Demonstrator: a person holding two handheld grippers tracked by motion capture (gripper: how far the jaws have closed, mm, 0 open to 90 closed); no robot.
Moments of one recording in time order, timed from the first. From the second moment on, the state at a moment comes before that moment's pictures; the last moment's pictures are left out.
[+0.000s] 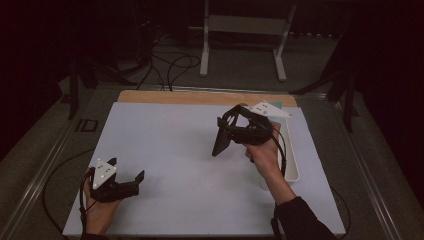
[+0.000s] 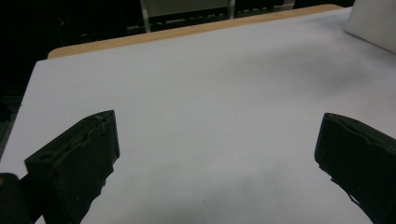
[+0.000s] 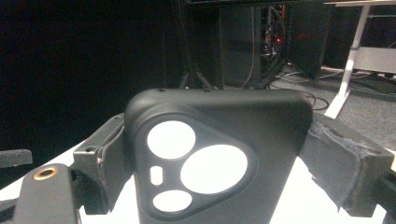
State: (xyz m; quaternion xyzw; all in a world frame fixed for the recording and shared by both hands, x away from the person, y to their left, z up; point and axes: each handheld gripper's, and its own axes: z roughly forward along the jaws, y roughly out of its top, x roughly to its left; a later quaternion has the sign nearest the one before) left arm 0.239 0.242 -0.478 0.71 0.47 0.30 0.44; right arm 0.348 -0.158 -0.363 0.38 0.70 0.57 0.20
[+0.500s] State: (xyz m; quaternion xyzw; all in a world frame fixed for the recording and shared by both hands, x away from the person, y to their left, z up) left arm 0.239 0.248 -0.488 0.71 0.45 0.30 0.45; right arm 0.352 -0.163 -0.364 0.39 0.70 0.56 0.21
